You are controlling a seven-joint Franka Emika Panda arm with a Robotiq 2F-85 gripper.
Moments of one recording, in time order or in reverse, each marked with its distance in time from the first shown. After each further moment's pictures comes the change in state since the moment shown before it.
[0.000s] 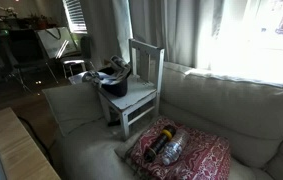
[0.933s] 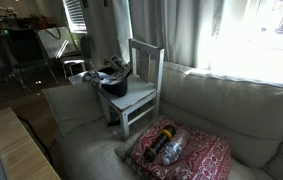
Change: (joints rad) arm 0.126 0.183 0.084 -0.155 0.213 0.585 -0.002
